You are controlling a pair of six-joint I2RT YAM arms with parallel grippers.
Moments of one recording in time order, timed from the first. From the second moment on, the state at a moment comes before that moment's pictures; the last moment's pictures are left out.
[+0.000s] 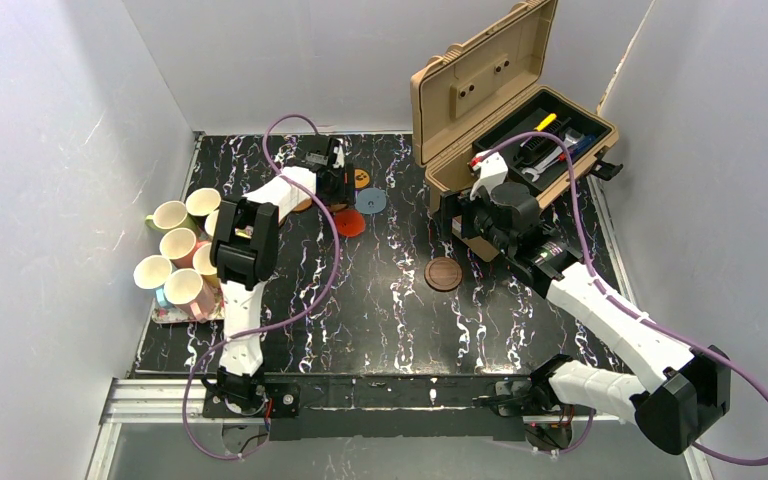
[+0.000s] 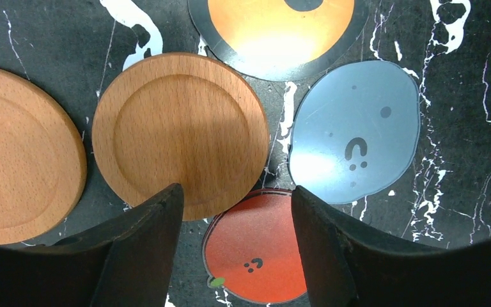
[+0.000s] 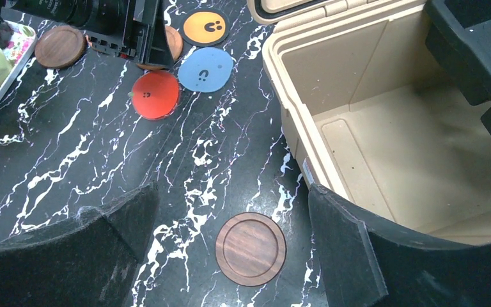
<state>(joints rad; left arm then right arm) -0.31 2.19 1.68 -0.47 0.01 -0.27 0.62 1.09 0.93 -0.19 0.11 0.16</state>
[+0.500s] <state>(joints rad) -0.32 2.06 1.47 -0.39 -0.04 -0.31 0.62 1.08 0.88 -0.19 0.11 0.17</state>
